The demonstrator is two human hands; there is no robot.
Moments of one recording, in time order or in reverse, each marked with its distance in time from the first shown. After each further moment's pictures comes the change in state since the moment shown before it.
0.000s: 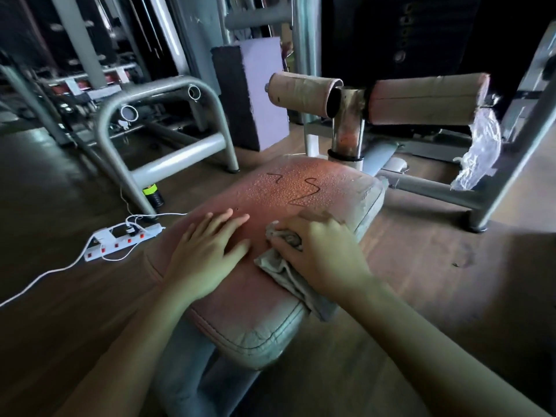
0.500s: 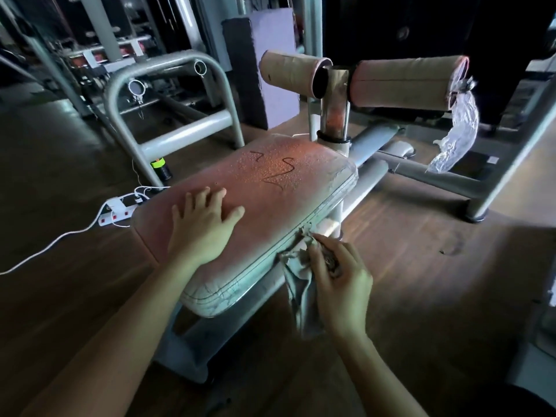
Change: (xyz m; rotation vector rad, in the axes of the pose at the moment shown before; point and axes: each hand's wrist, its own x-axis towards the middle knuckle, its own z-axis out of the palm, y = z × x) left_hand -0.005 0.060 0.016 0.000 0.058 -0.261; right_hand -0.110 0.058 0.001 0.636 0.391 0.402
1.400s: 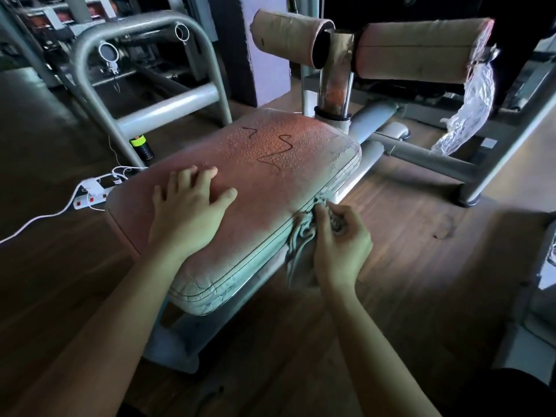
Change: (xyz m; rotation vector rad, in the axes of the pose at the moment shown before) left_hand 0.007 -0.006 0.005 -0.093 0.101 0.024; right_hand 0.037 0.008 0.036 0.077 0.223 0.206
